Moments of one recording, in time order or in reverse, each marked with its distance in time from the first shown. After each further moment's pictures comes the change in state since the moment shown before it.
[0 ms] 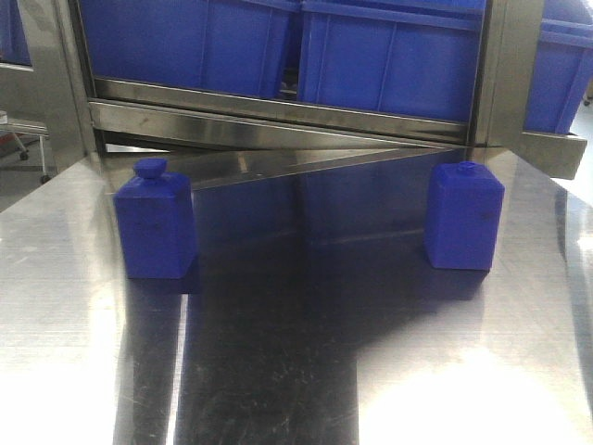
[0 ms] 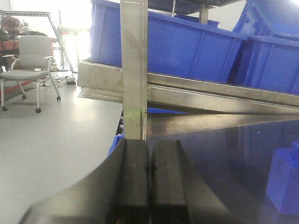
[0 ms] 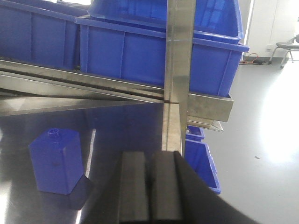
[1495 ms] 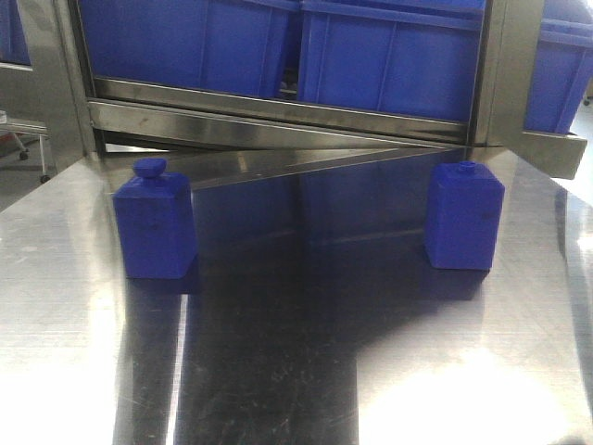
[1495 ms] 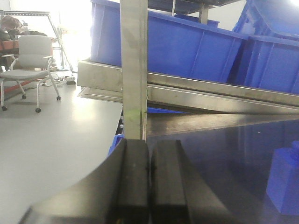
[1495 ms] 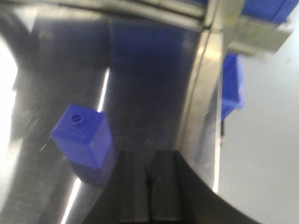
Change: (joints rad) left arm 0.000 0.000 0.000 0.000 0.000 0.000; right arm 0.161 0.845 -0.645 -0.030 0.371 0.030
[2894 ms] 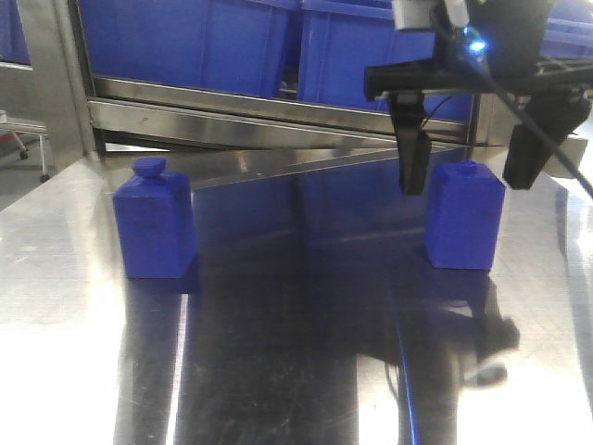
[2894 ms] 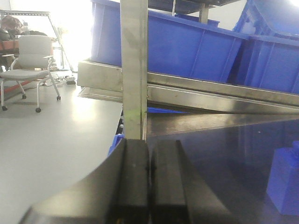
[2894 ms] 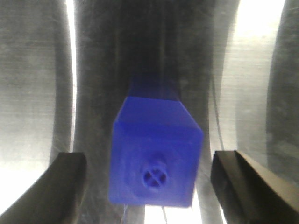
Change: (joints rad) left arm 0.000 0.000 0.000 0.000 0.000 0.000; right arm 0.210 0.936 -0.808 0.006 0.704 0.394
